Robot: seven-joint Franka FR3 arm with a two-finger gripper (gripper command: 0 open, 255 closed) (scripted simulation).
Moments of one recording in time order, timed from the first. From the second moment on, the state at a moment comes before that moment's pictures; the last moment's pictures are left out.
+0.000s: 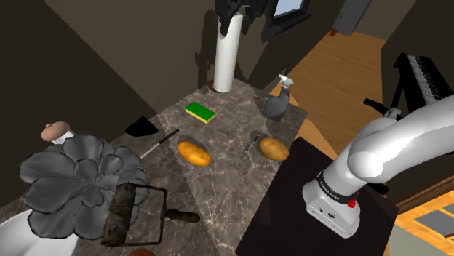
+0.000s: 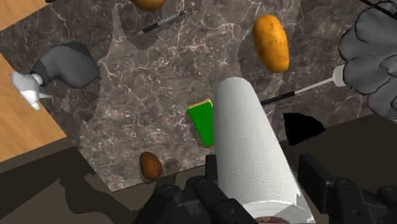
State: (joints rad) arm 0.07 -0.40 0.36 -1.86 0.03 1.68 0.51
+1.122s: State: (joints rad) arm 0.15 -0.13 0.73 -1.58 -0.09 1.61 0.97
